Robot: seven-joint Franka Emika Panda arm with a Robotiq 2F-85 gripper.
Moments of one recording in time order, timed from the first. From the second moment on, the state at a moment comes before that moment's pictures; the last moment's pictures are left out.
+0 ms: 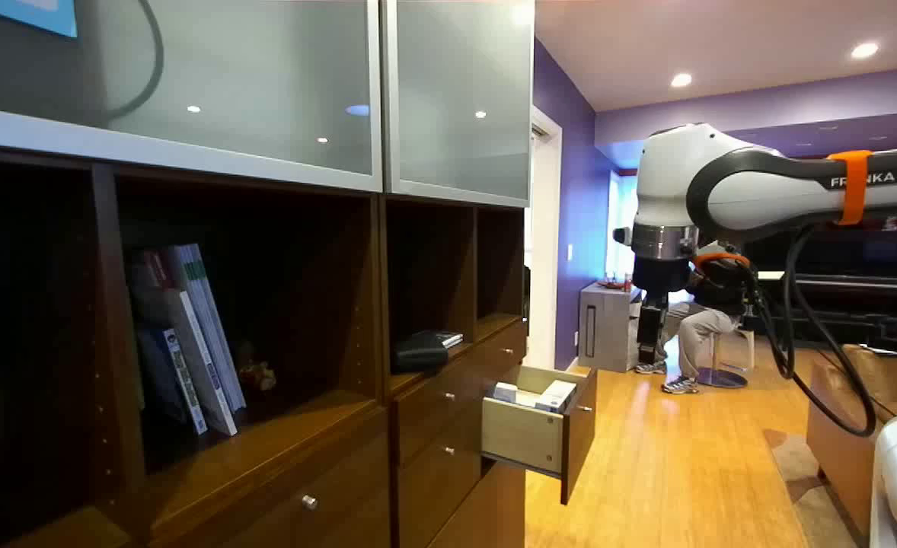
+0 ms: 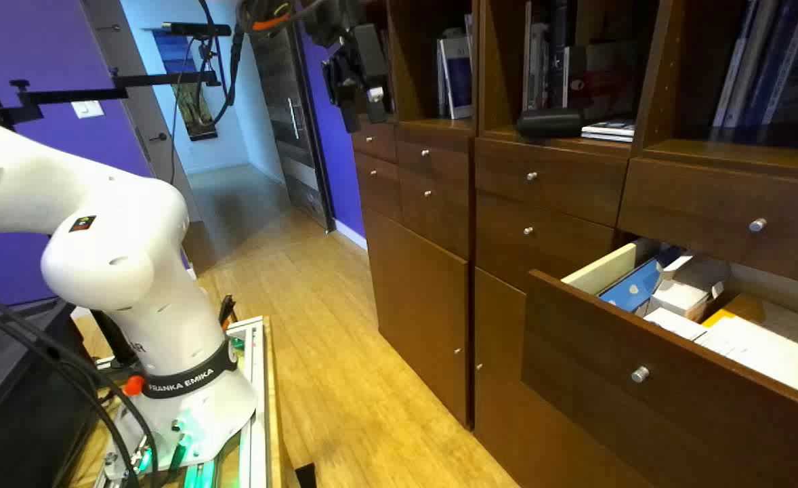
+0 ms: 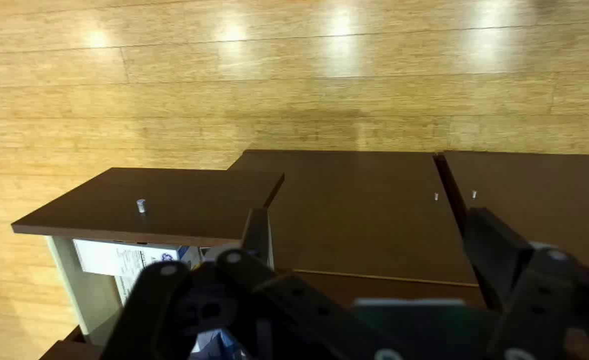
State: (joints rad) arm -0.01 -0.84 0.08 -2.44 -0.17 1.70 -0.07
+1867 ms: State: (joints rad) arm -0.03 -0.79 -0.28 -2.49 -0.37 1.91 -0.43
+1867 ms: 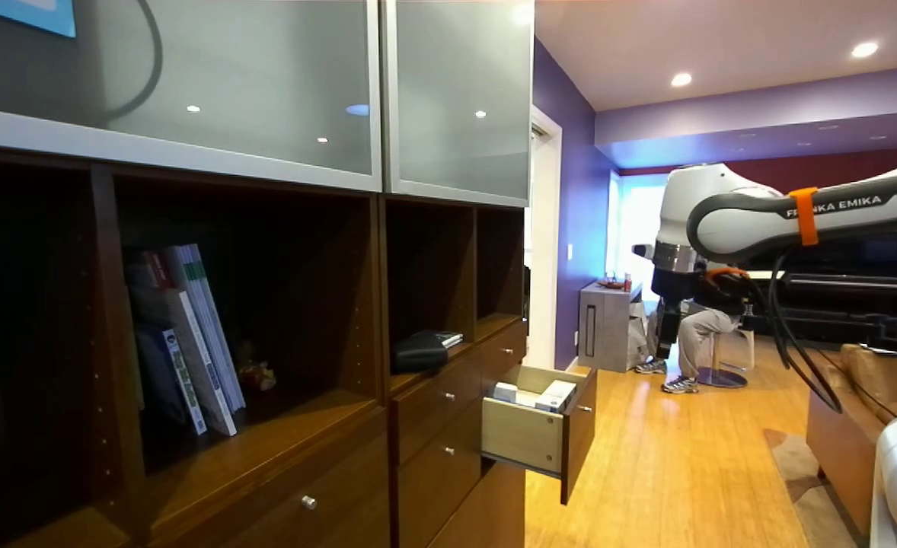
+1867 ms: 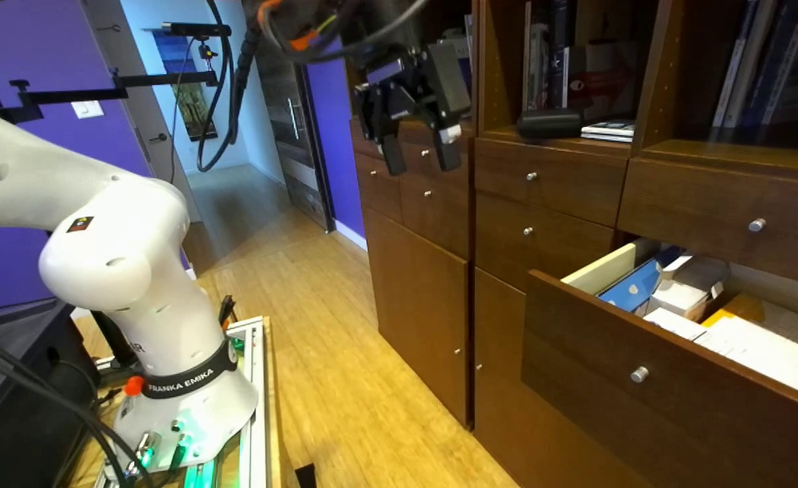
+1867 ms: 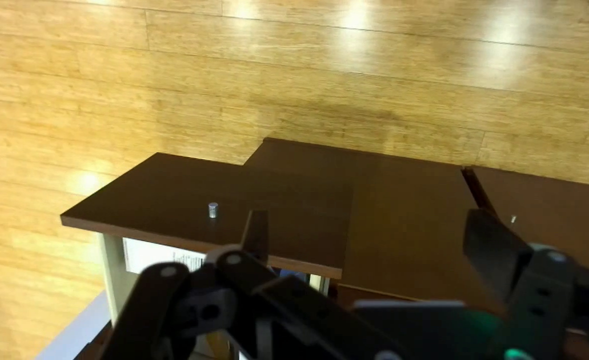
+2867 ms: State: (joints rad) arm -0.11 -0.58 -0.48 -2.58 -0.39 2.20 -0.77
